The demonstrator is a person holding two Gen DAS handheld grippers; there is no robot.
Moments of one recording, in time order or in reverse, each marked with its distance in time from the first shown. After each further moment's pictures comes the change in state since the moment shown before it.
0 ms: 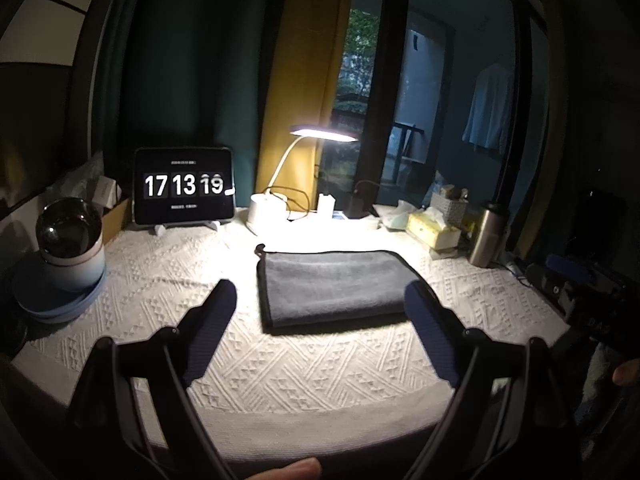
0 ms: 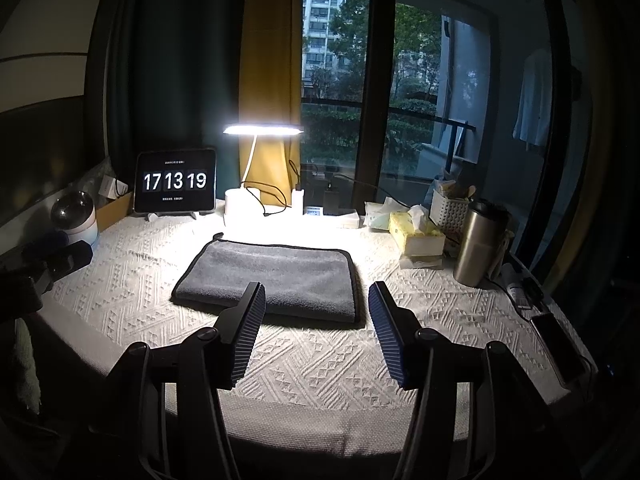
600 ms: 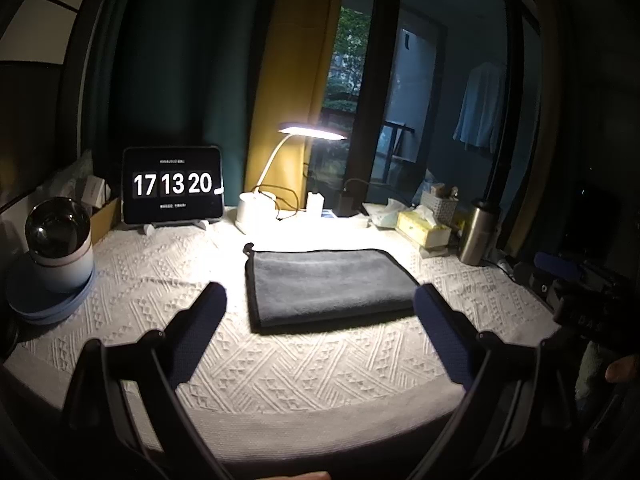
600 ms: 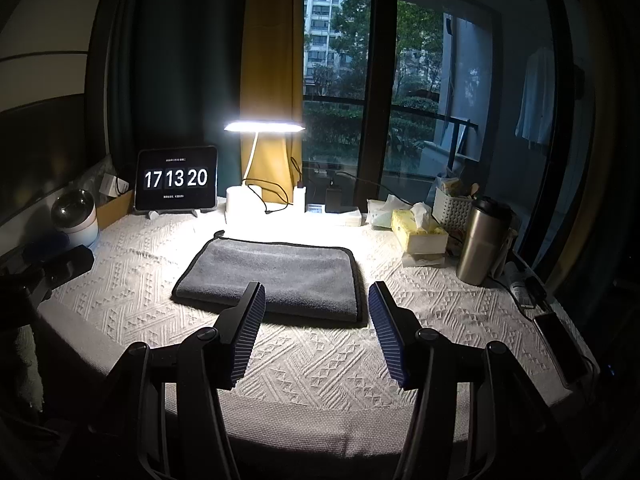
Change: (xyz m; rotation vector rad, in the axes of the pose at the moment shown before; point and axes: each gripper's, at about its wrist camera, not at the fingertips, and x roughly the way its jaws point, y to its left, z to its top) left arm 0.002 -0.003 -0.001 0.002 0.002 -0.039; right arm 0.002 0.000 0.000 0.001 0.004 0.006
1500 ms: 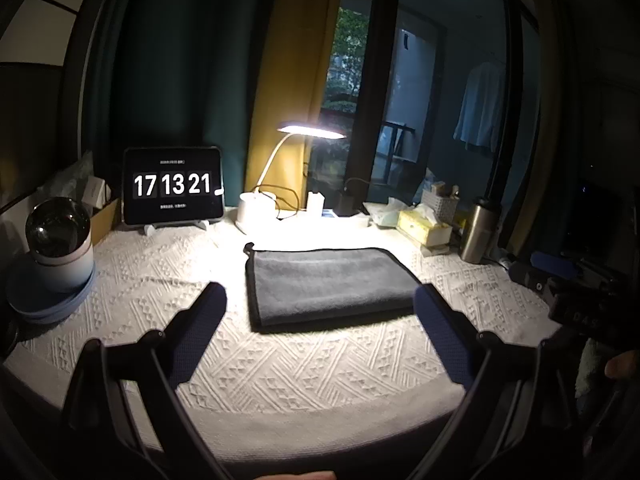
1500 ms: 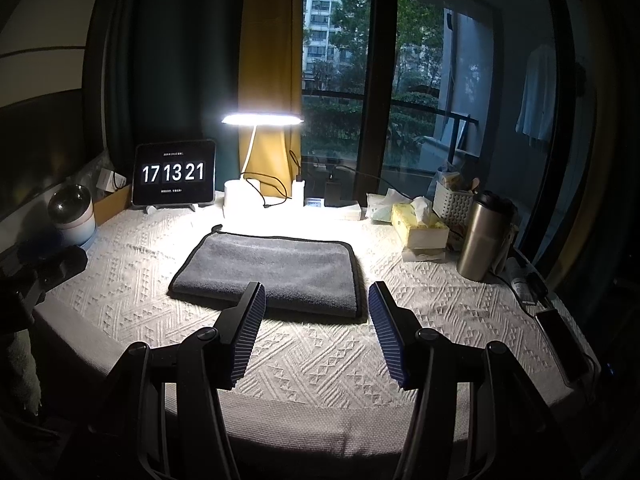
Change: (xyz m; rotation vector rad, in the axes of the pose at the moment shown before) left arm 0.000 -0.003 -0.006 0.009 -0.005 0.004; right arm 0.005 -0.001 -0.007 0.000 0.015 0.001
